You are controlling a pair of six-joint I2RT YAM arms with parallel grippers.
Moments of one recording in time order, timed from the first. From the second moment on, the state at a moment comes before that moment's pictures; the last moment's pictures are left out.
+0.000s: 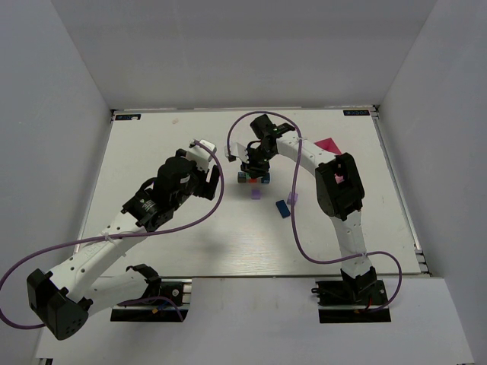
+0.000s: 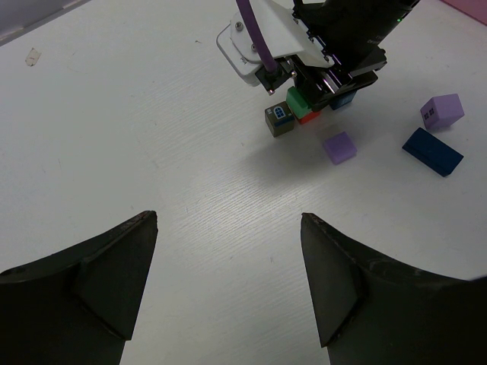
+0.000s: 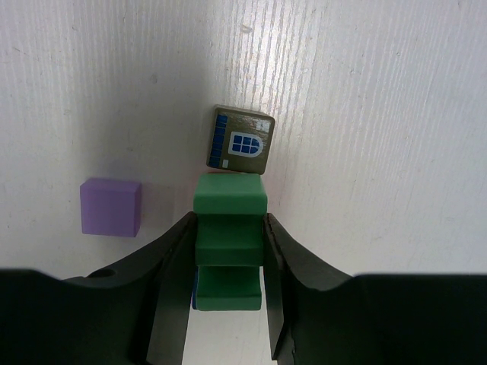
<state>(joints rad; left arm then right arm) -0.68 1.00 0.92 -0.34 -0.23 0.01 0.58 2.22 1.86 -0.84 -0.47 -1.10</state>
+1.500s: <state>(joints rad) -0.68 1.00 0.92 -0.34 -0.23 0.01 0.59 2.22 1.84 -0.80 -0.46 -1.07</state>
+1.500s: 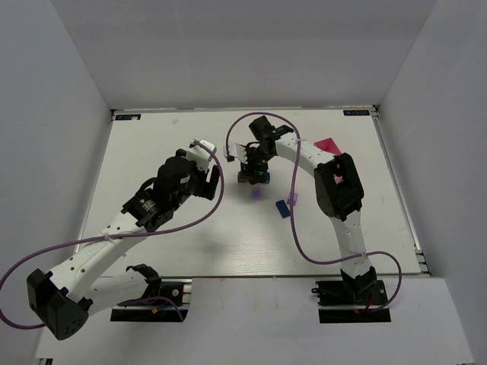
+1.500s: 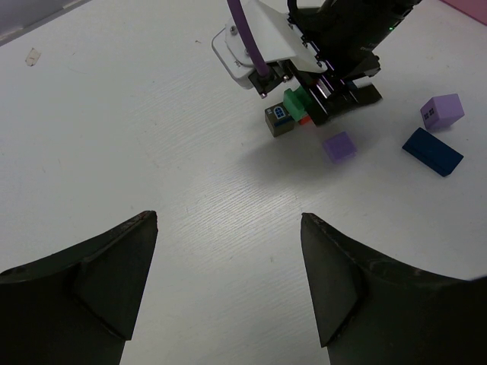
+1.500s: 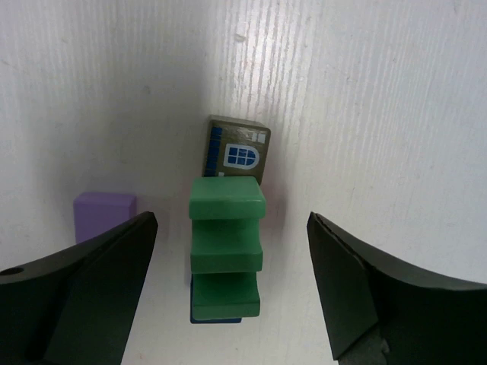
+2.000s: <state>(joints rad) -0.68 1.00 0.92 -0.34 -0.23 0.01 0.59 2.21 1.78 -0.74 -0.46 -1.05</state>
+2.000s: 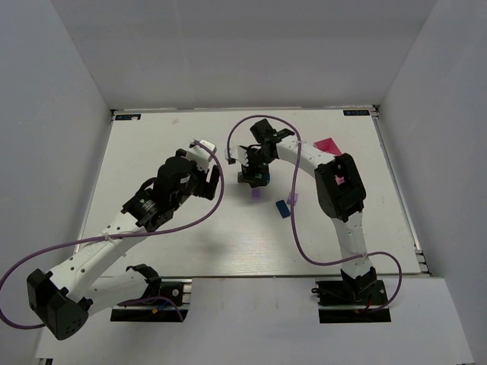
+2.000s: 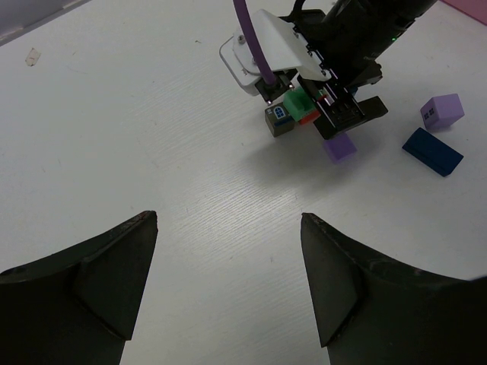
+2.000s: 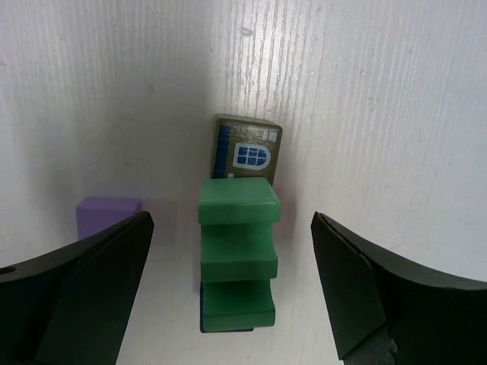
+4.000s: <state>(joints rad) -0.68 1.35 0.95 -0.37 0.01 -0.04 0.41 1.56 1.00 -0.54 -0.22 -0.19</state>
